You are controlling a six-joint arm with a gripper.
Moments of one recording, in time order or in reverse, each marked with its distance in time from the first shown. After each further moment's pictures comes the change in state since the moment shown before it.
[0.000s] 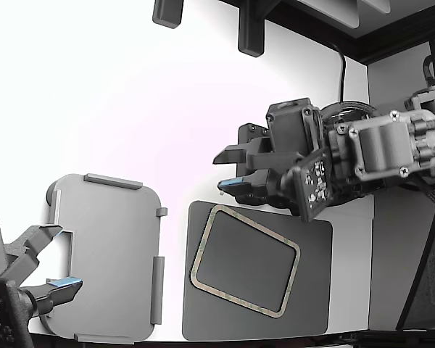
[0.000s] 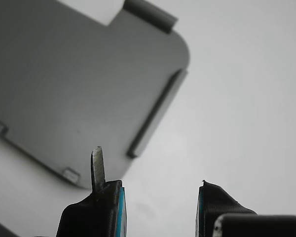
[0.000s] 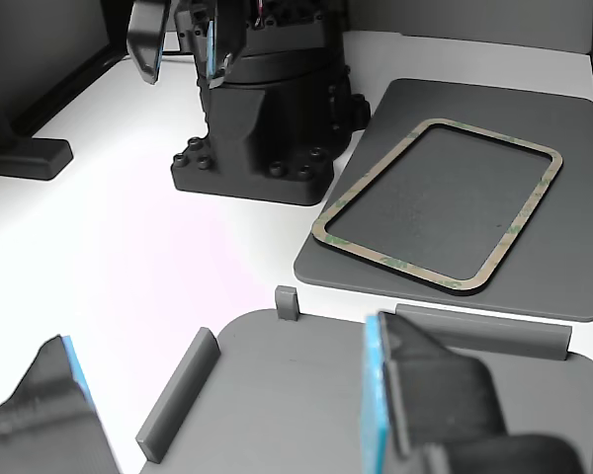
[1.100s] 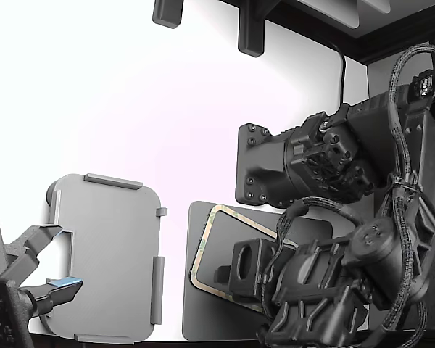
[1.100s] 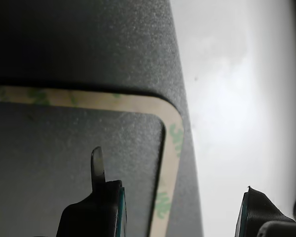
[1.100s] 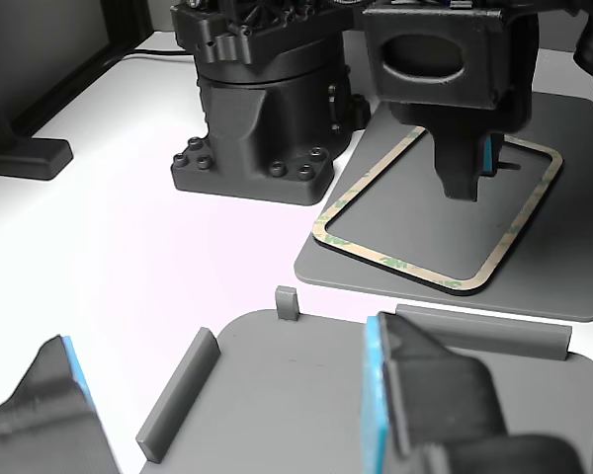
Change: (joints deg) arm 30.8 -35.9 -13.5 10.0 -4.1 -10.6
